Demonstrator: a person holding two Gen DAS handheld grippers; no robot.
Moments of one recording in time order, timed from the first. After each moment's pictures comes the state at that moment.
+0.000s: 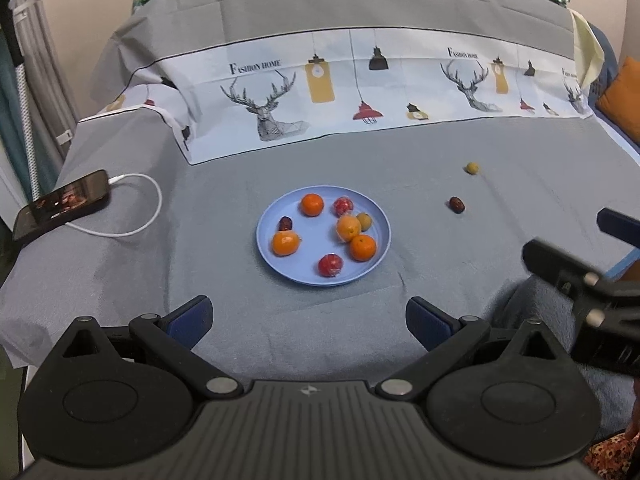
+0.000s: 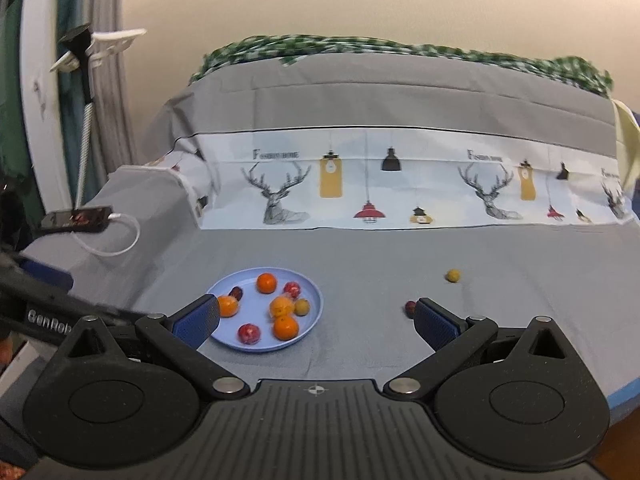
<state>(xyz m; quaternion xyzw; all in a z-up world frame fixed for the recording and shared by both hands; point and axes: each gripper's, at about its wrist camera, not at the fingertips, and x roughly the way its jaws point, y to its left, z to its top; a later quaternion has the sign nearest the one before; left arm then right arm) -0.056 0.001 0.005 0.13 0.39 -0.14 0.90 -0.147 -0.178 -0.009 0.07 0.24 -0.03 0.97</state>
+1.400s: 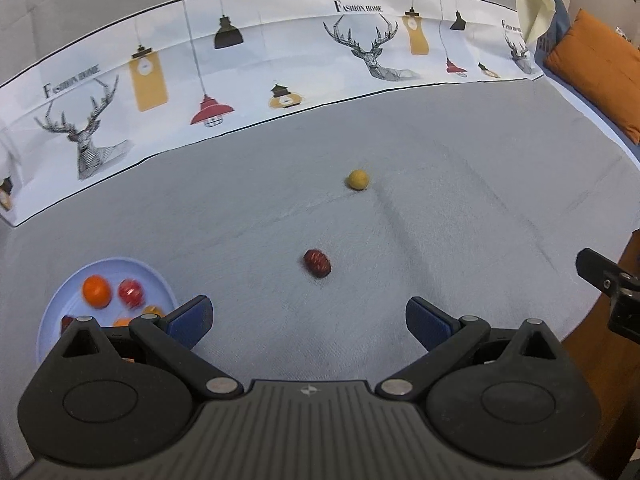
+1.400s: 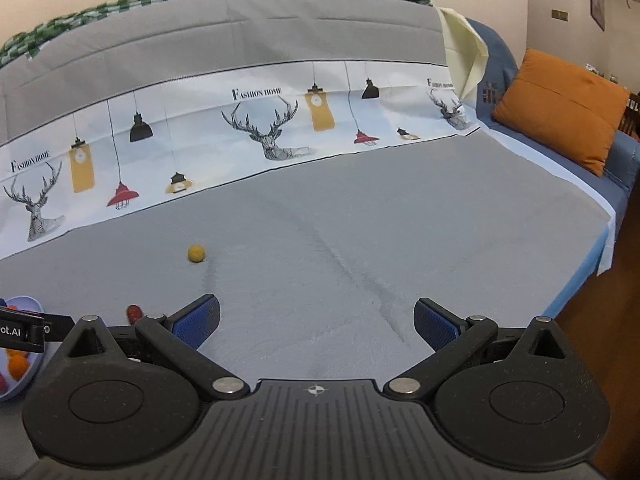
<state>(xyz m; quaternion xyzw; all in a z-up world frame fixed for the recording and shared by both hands) 0.071 -0.257 -0.096 0.16 0.42 -0.25 0.86 -0.097 -0.419 -0.107 0.14 0.30 -0.27 0.91</state>
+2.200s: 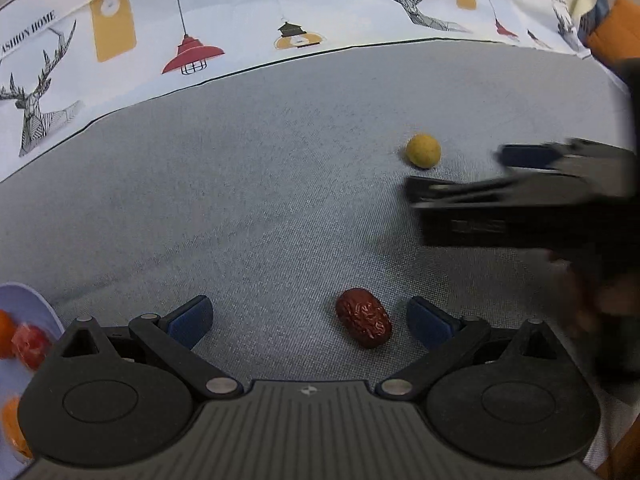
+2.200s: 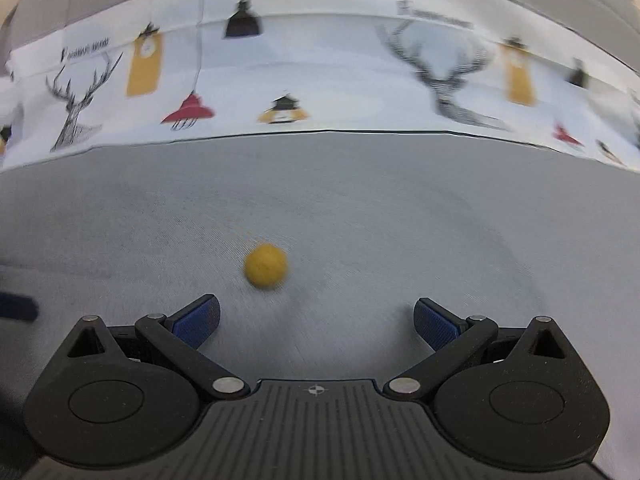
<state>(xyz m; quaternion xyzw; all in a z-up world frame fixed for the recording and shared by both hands) 0.178 -0.296 -0.215 0.16 0.45 -0.22 0.85 0.158 -0.448 -0.240 0.05 0.36 -0.06 0.93</state>
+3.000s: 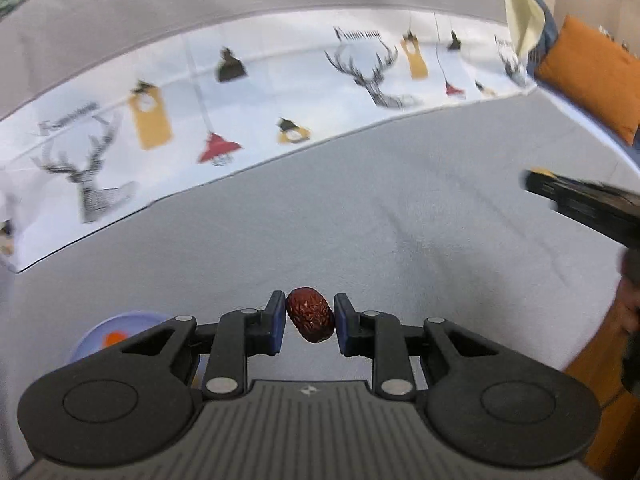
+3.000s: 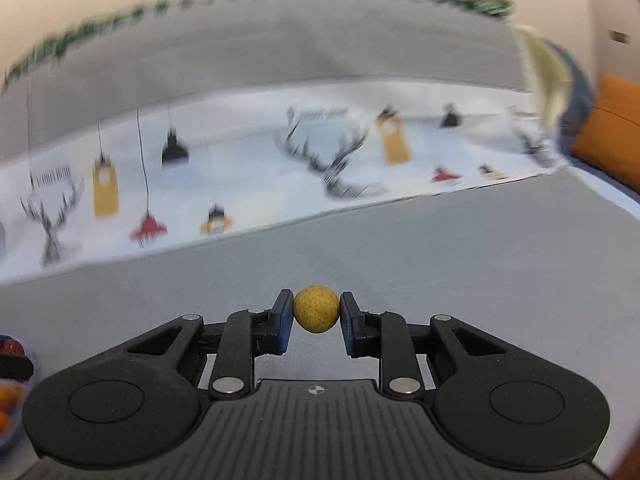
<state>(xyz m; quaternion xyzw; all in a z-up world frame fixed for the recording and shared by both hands) 0.094 -0.225 -0.063 0.16 0.38 -0.26 0.87 0.007 -0.462 -0.123 0.13 0.24 -0.19 0.94</state>
